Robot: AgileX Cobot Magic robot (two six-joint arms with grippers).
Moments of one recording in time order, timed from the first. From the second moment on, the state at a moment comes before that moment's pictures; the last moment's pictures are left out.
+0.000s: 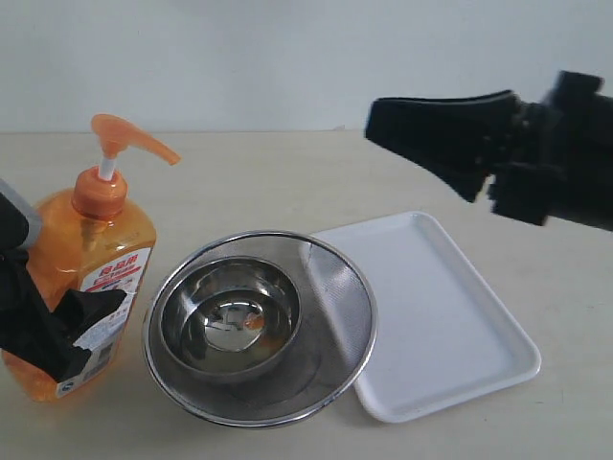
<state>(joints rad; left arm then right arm) -0.29 1.18 -0.33 0.54 -0.16 -0.12 0.26 1.24 -0.54 -1.12 -1.12 1.15</state>
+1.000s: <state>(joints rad) -0.29 1.18 -0.33 0.61 -0.16 -0.13 0.70 1.60 -0.93 -1.18 -0.66 1.10</state>
